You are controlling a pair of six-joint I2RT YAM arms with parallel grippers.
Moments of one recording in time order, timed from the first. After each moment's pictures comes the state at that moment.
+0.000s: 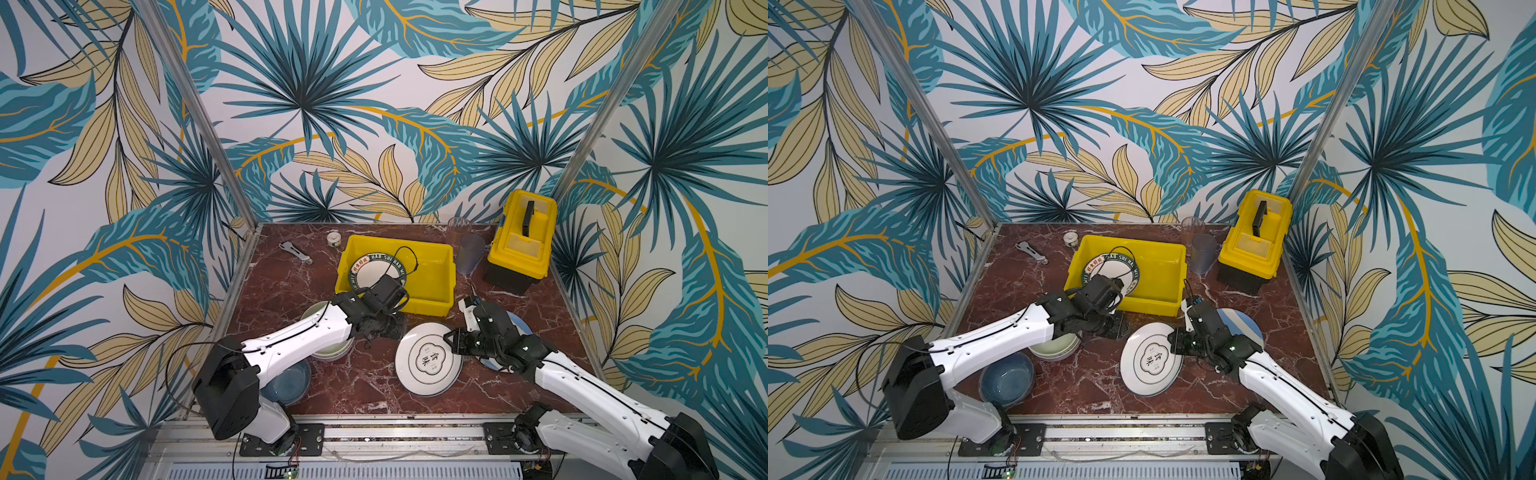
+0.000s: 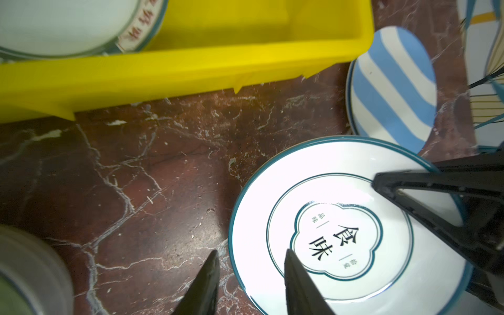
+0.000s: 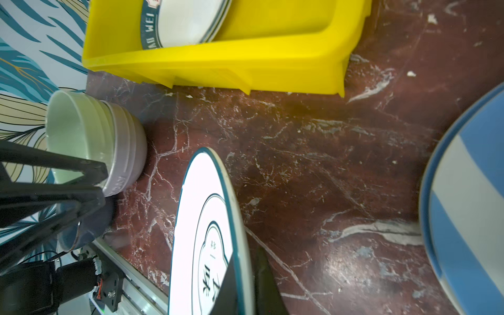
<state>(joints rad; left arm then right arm) -0.80 1.47 1.17 -0.69 0.10 -0.59 0.56 0.99 0.63 -0.44 -0.16 0.66</state>
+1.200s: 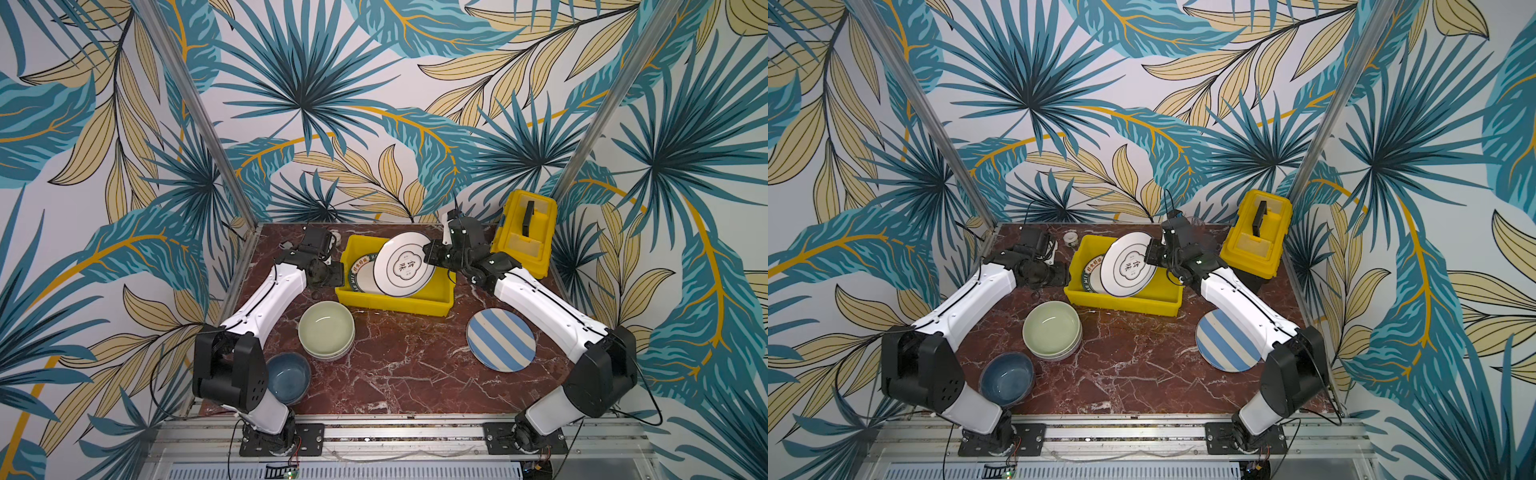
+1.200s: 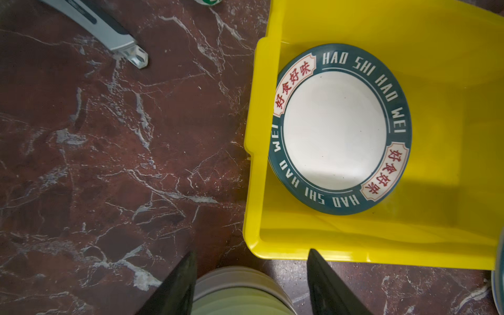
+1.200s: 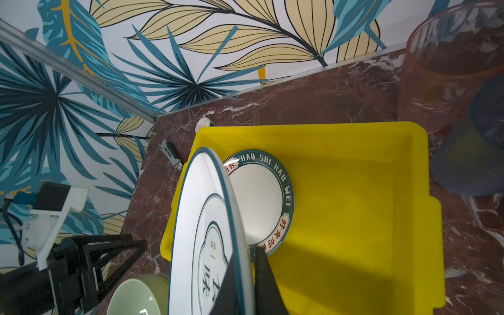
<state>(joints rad) -0.21 1.61 1.35 -0.79 0.04 -0.30 0.49 1.61 1.43 -0.37 0.02 0.62</state>
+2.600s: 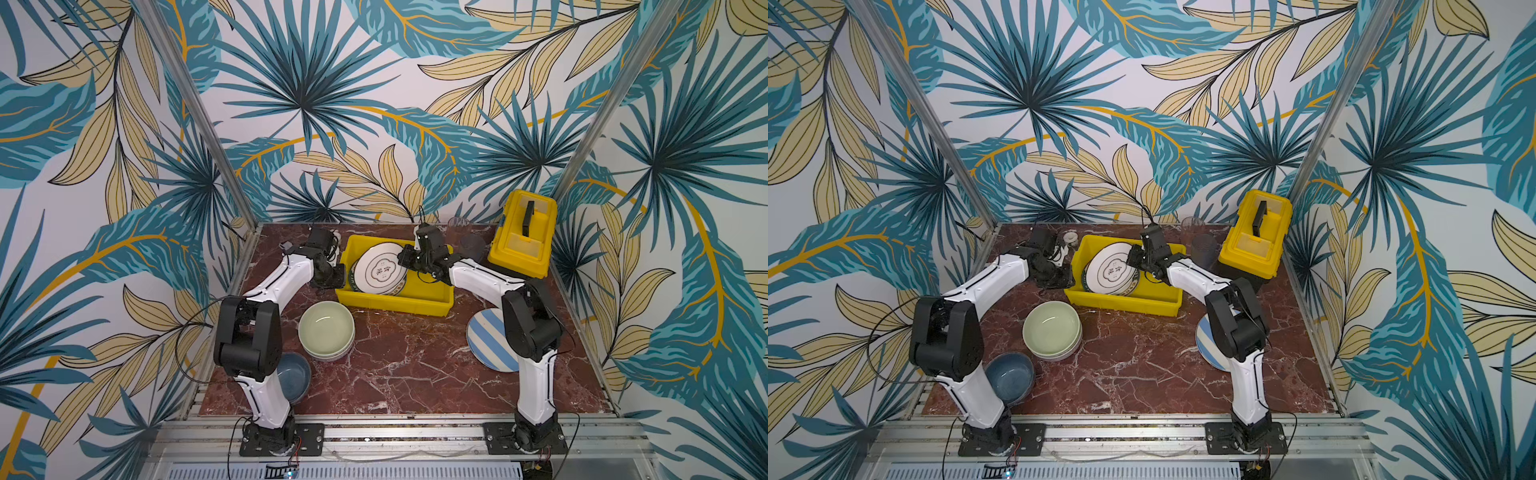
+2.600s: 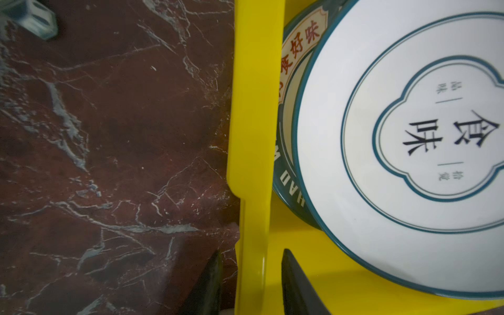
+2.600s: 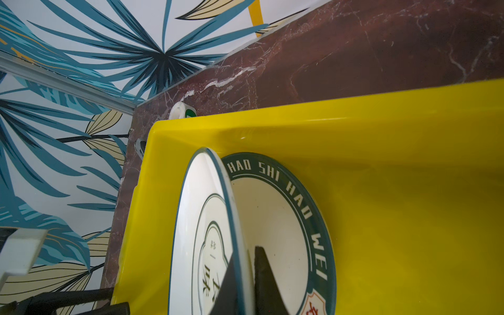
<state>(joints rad) -0.18 1.79 1.40 -0.76 0.18 -0.24 0.48 2.06 1.55 -0.11 -0.11 0.73</state>
